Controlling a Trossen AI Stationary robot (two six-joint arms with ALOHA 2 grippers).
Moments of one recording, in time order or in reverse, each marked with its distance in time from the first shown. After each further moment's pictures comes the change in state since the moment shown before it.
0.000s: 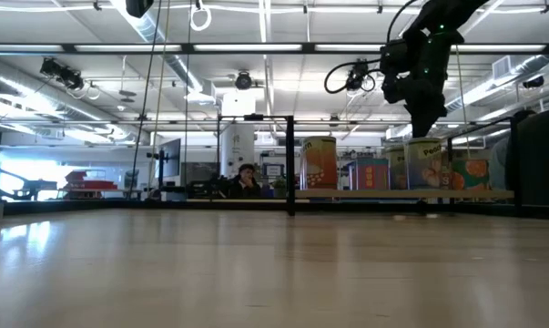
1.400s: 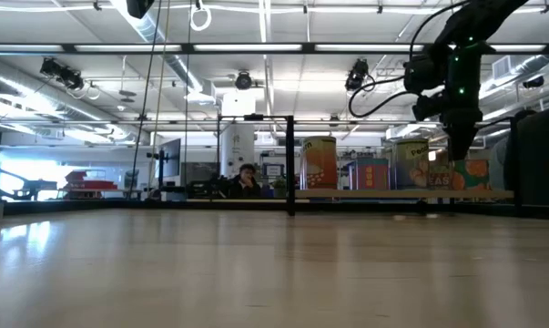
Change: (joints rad) left arm 0.000 0.000 0.000 -0.029 0.003 0.096; right arm -0.062 -0.145 -0.274 0.074 0.195 -0.236
